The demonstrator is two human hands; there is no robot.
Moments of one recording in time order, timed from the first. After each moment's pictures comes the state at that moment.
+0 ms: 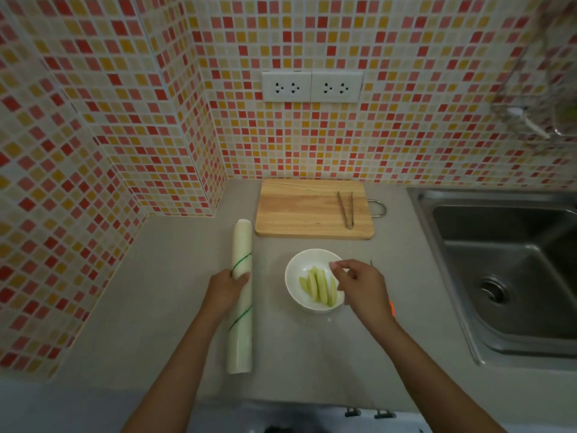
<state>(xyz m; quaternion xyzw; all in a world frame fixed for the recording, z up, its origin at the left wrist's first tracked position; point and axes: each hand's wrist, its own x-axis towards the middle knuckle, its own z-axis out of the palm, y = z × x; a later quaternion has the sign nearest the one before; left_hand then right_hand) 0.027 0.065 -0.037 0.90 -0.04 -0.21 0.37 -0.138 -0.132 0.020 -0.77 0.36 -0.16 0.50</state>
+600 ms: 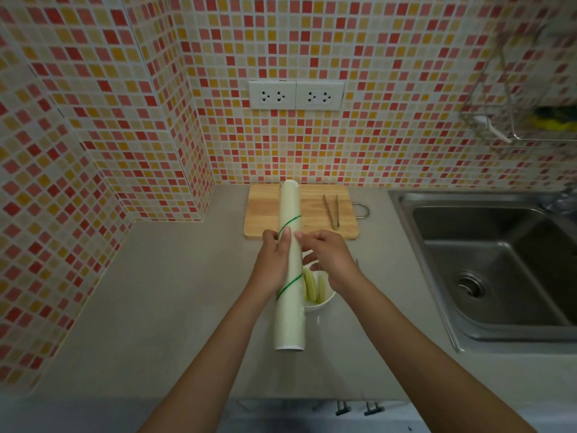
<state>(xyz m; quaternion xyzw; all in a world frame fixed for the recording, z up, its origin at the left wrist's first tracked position) -0.029 -0.022 0.039 0.79 -0.16 -0.20 0.56 -0.095 -0.124 0.063 -0.65 0.31 -0.10 0.69</state>
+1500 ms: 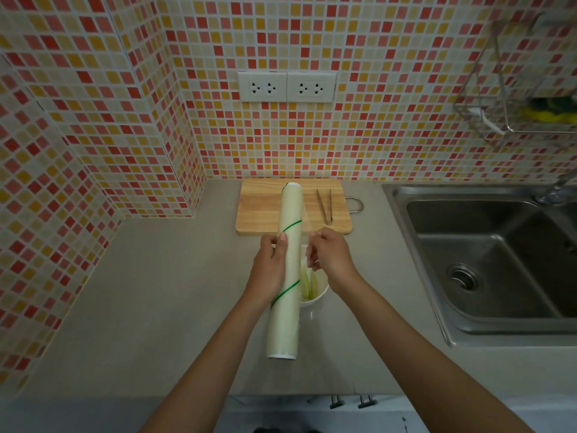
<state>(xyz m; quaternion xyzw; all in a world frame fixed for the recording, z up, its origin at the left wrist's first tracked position) -0.044 -0.027 0.025 0.80 -0.15 -0.20 0.54 -0.101 -0.138 0.045 -0.65 0.36 -0.14 0.65</state>
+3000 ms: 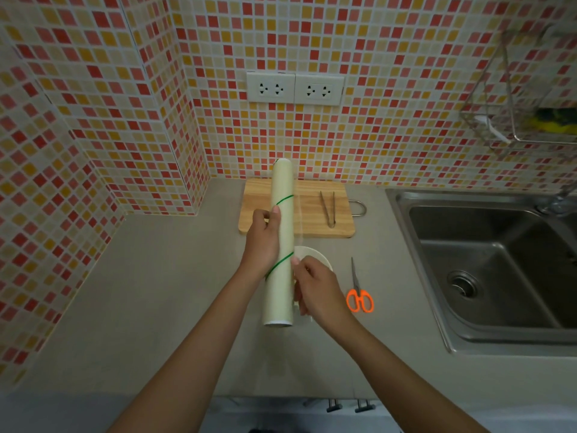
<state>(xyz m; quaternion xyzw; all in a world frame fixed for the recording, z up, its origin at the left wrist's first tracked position) -0.007 -0.036 0.050 0.79 -0.14 -0.15 0.58 -0.133 -0.086 0.038 -0.76 0.29 -0.10 0.58</state>
